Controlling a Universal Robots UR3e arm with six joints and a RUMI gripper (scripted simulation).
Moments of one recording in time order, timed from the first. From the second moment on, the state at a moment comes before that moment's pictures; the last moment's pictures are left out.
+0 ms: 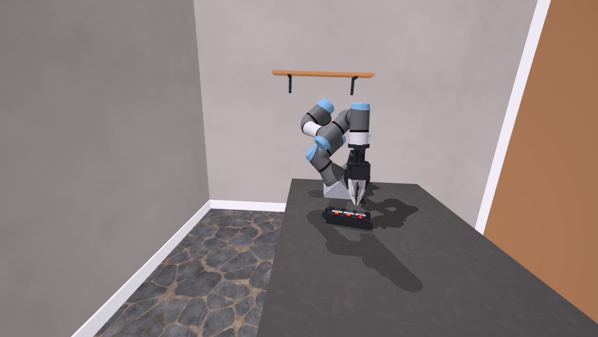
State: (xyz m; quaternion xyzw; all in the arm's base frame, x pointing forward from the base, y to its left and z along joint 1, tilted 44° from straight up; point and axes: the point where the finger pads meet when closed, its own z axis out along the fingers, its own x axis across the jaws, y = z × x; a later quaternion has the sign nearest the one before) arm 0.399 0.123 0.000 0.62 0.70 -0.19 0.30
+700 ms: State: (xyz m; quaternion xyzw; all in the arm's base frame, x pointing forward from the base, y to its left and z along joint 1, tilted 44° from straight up) arm 0.400 0.120 -0.003 0.62 0.70 -0.19 0.30
